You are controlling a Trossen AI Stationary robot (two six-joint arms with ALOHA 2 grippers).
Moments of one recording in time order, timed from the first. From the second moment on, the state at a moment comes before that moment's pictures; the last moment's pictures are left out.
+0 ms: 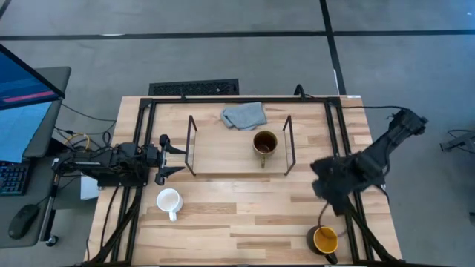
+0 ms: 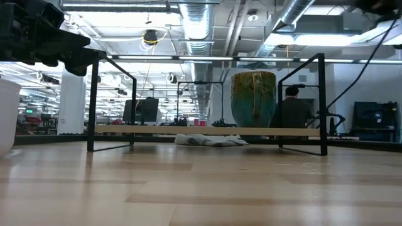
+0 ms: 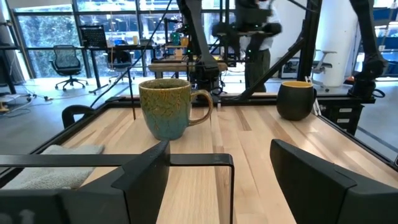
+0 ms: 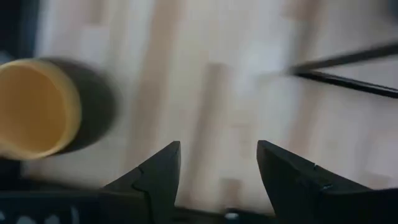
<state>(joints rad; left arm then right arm) -0.02 0.02 0.01 0.03 -0.01 0.01 0.70 1.17 1.14 -1.31 0.05 0.39</state>
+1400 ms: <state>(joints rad) -0.02 0.02 0.01 0.03 -0.02 -0.05 0.90 1.53 1.14 -0.98 -0.11 0.63</state>
